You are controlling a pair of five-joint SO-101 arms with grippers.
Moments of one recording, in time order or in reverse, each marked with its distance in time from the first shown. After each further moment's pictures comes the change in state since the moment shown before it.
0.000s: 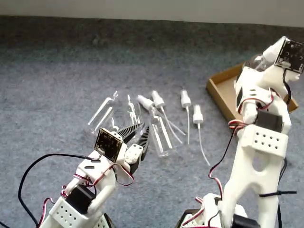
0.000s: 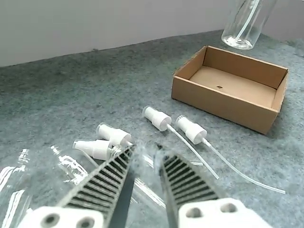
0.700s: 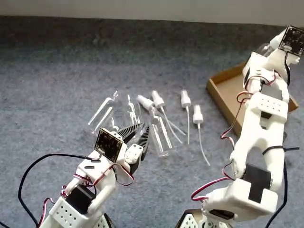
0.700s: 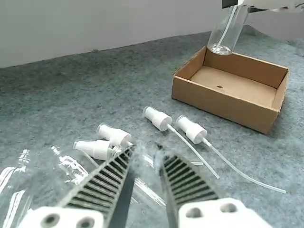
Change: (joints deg) left arm 0.0 0.0 0.0 0.0 -0.3; right arm 3.7 30.7 -12.8 -18.6 0.0
